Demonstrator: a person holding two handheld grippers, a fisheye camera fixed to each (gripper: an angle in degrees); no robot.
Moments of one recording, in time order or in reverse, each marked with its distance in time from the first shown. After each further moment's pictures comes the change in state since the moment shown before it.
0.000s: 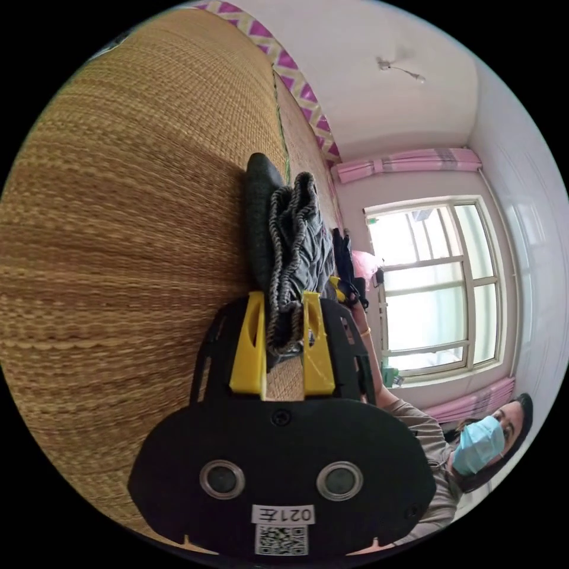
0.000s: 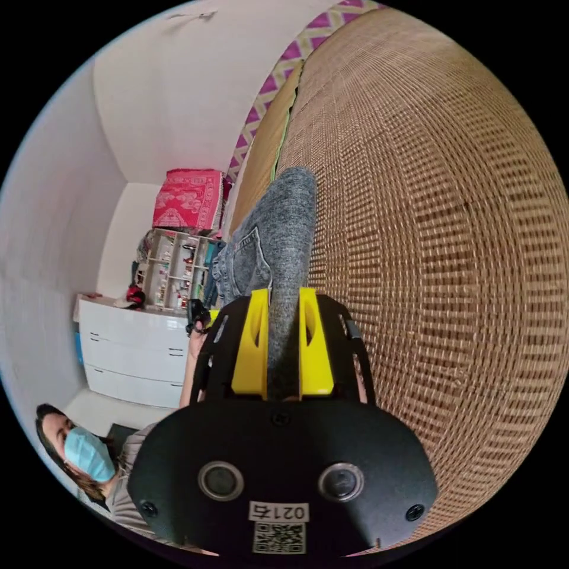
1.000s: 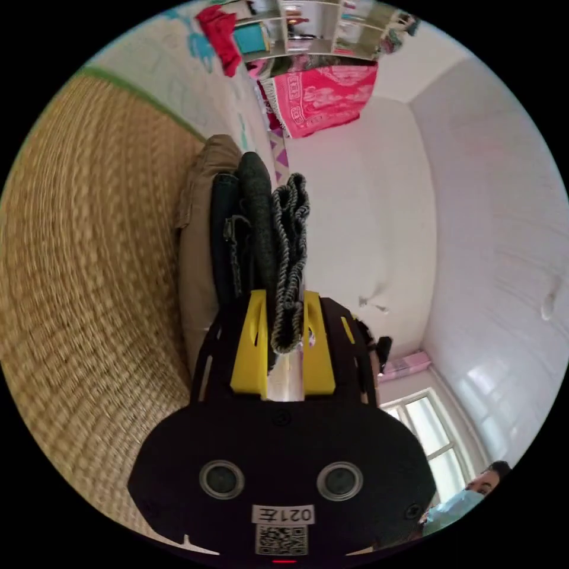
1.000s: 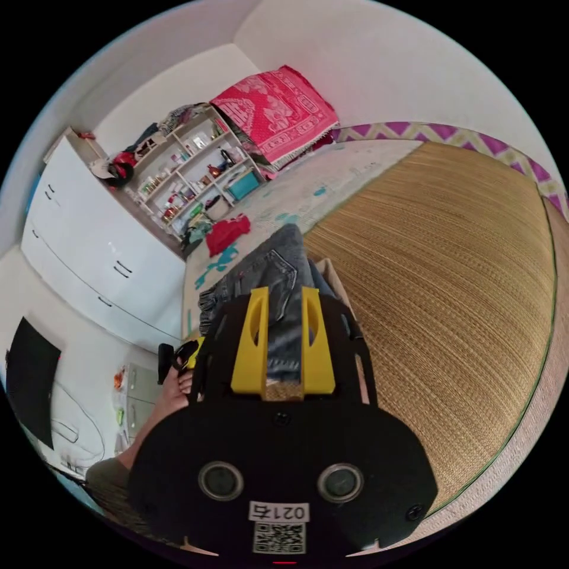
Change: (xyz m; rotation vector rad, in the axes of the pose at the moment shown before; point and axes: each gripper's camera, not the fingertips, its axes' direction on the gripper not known) left arm -0.169 0.107 -0.372 1.068 0.228 -0.231; right arm -0.430 -0.156 0.506 -0.245 0.348 -0.733
